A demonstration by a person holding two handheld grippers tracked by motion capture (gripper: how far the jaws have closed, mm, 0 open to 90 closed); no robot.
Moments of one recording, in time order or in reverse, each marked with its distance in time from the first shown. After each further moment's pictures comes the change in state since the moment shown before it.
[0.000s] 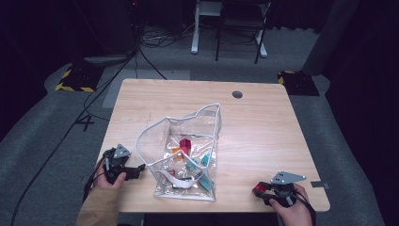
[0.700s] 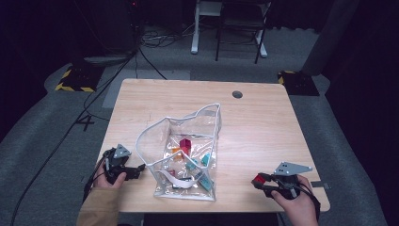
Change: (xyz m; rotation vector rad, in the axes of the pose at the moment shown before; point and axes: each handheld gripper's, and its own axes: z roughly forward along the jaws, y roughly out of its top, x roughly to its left) left arm 0.000 0.000 0.000 0.001 0.000 -0.001; right arm 0.001 0.037 -0.023 -0.073 0.043 -0.013
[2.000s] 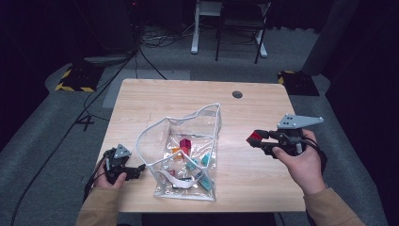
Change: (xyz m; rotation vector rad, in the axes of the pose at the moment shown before) left arm -0.001 0.000 0.000 0.004 0.007 -0.001; right arm -0.008 0.139 -0.041 -0.156 0.048 -0.082
